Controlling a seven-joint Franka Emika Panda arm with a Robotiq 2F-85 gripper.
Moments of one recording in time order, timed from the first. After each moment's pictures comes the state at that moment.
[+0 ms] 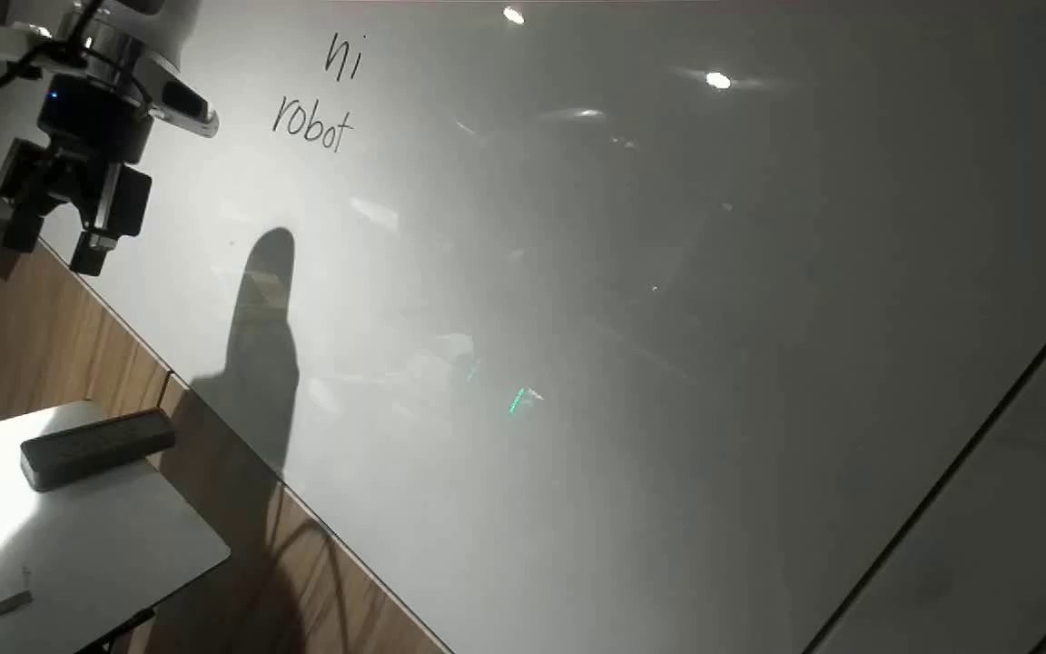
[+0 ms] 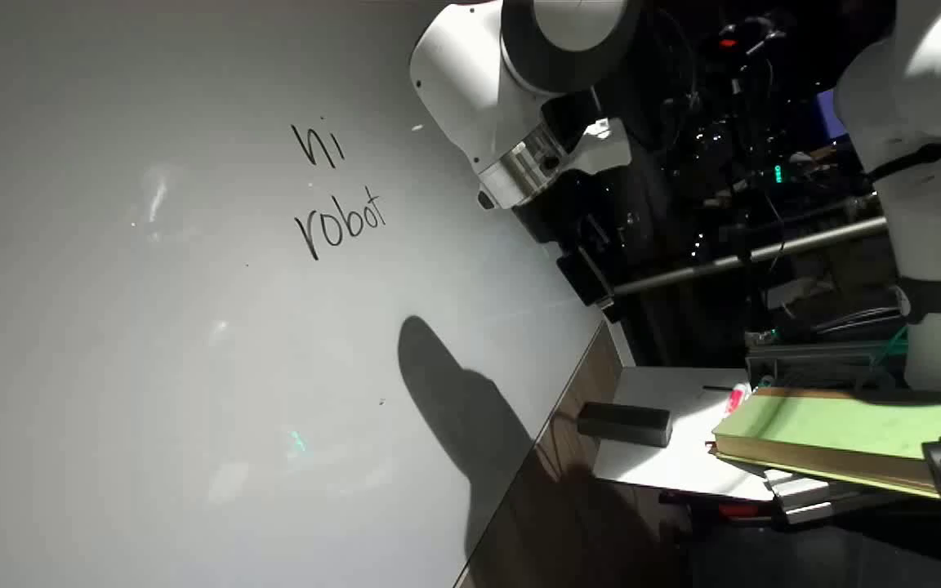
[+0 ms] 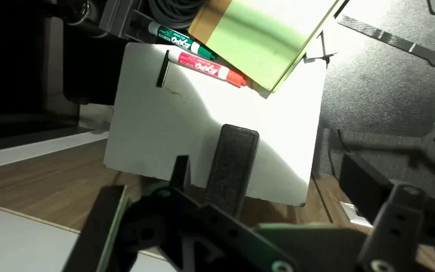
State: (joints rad) arm 0.09 -0.38 0.31 -2.52 -0.08 1.91 0.28
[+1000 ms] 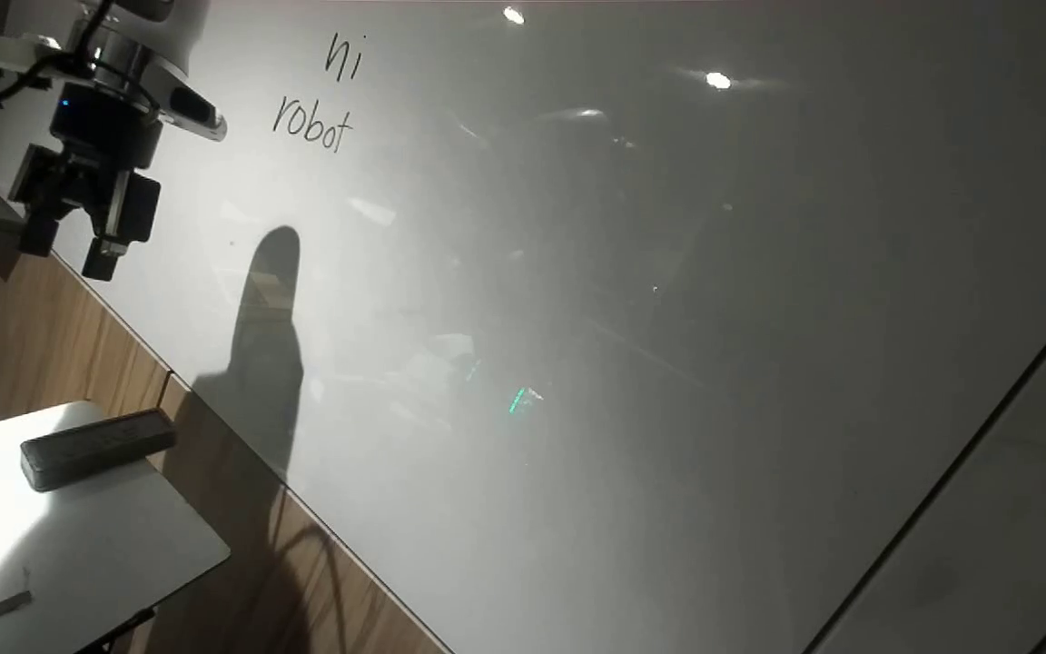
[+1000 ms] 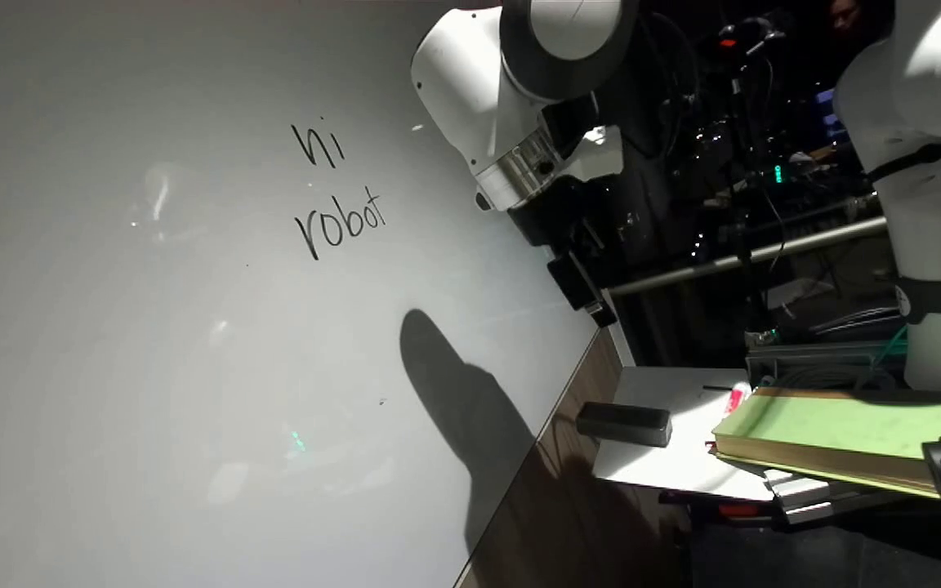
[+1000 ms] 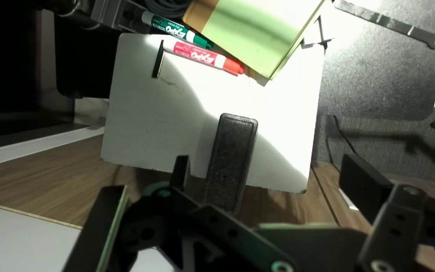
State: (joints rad) arm 0.09 -0.37 0.29 -2.53 -0.08 1.96 0.30
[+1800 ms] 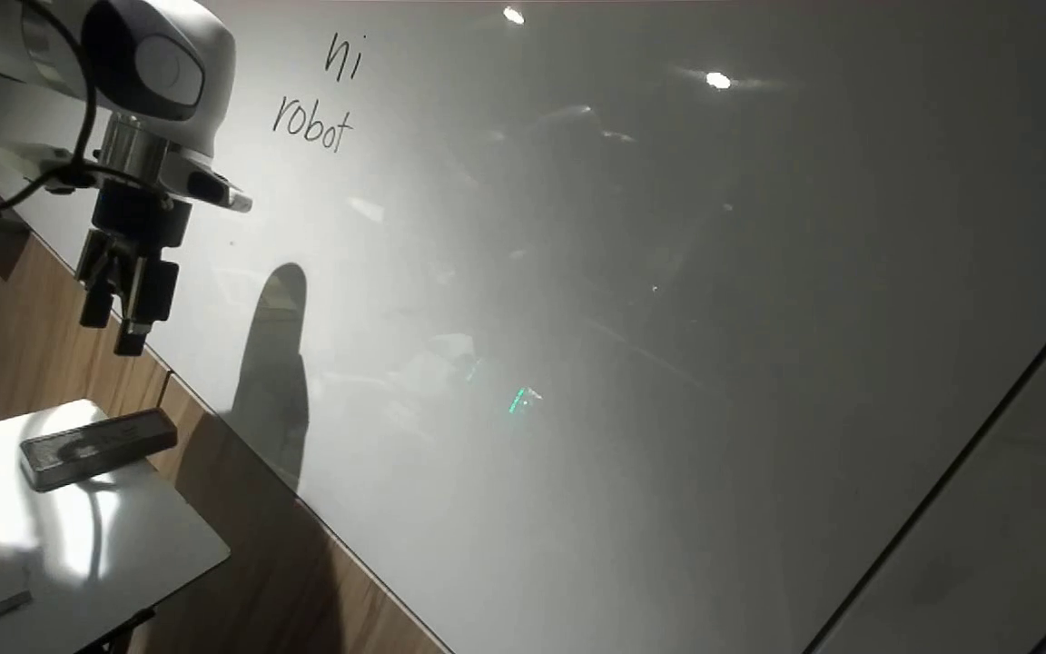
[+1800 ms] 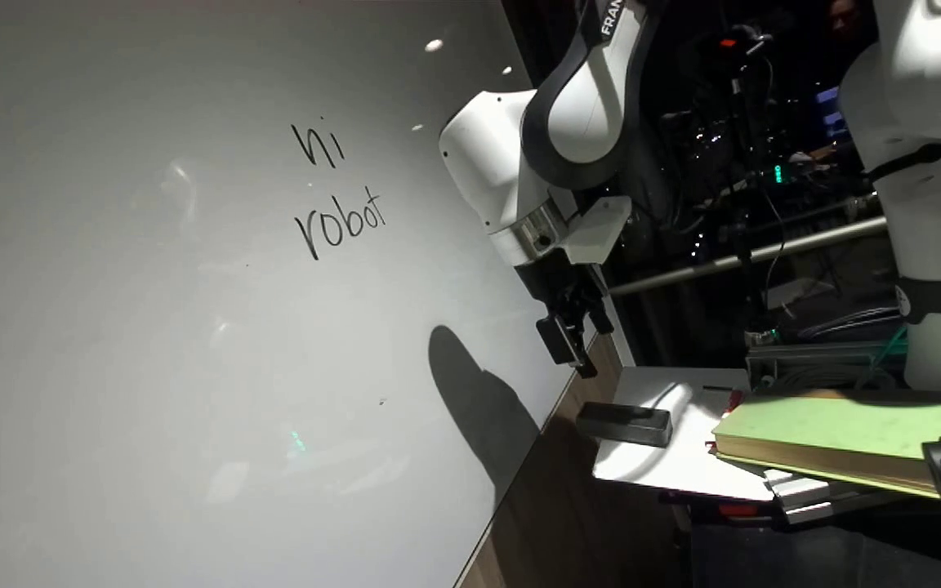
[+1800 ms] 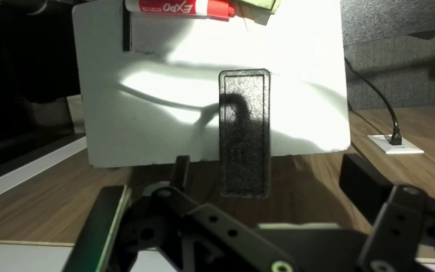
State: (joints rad) arm 0.04 -0.20 0.25 -2.59 -0.16 2.27 0.52
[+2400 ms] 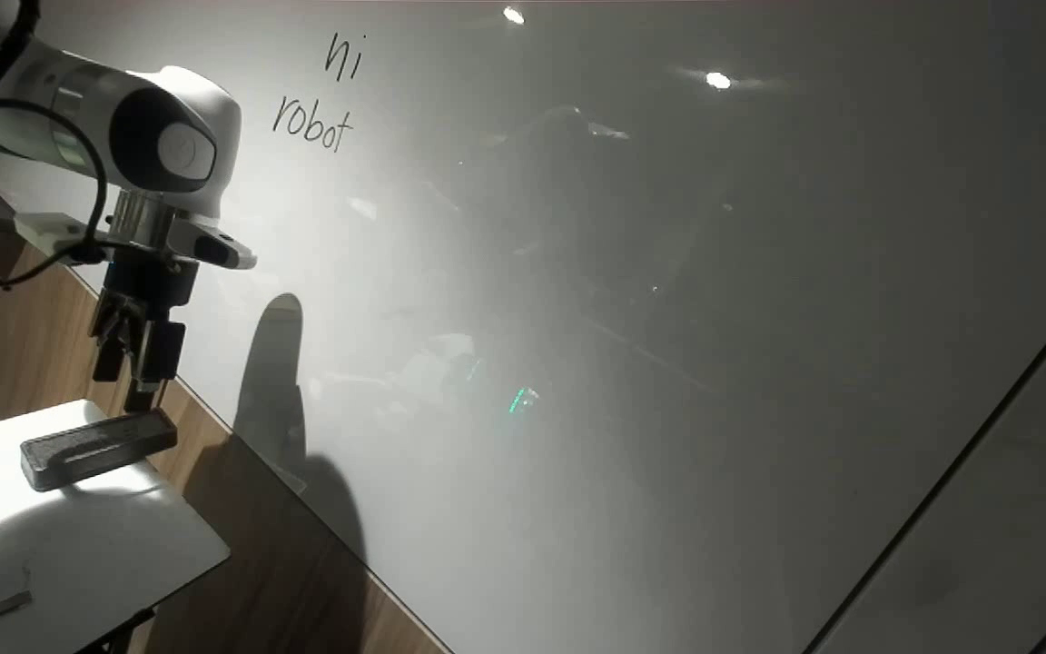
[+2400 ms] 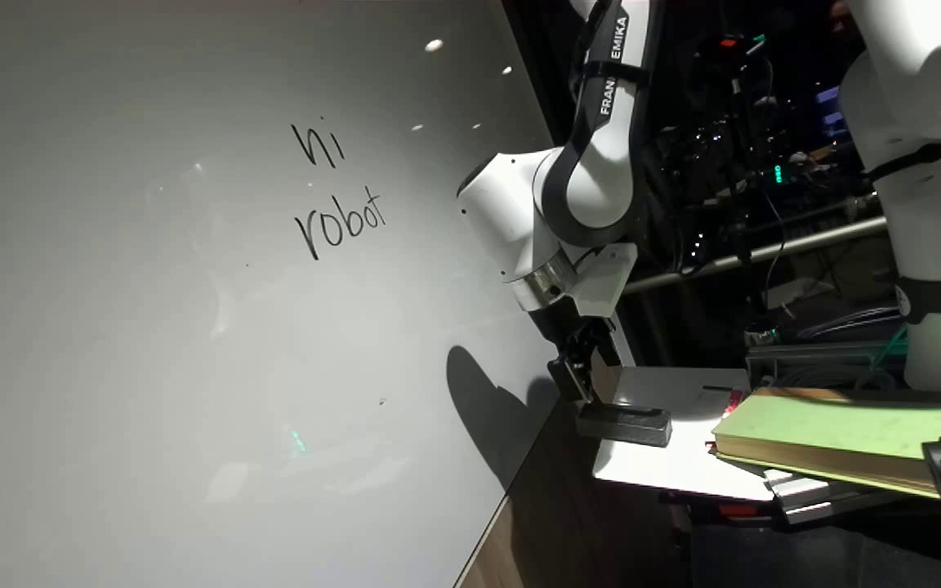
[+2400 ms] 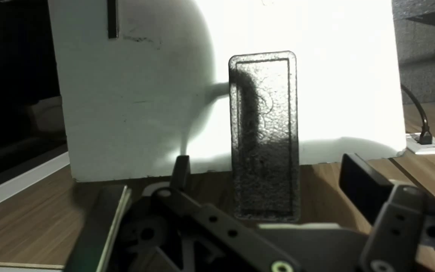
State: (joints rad) arm 0.03 -0.01 0.19 -2.58 -0.28 2.42 0.61
